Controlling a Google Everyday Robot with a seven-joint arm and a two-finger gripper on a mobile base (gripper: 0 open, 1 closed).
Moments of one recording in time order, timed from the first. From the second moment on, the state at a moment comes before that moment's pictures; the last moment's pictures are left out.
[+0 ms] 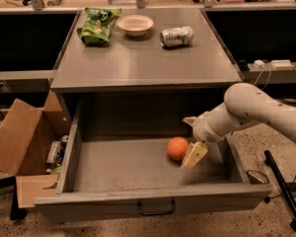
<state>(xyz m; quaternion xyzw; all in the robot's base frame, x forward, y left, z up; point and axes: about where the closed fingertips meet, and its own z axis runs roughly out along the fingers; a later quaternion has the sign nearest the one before) 0.550 -0.142 0.645 -0.61 0.73 0.16 0.24</state>
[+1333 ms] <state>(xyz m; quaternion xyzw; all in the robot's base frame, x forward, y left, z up) 0.559 -0.134 0.612 -0.61 0.74 0.16 0.23</state>
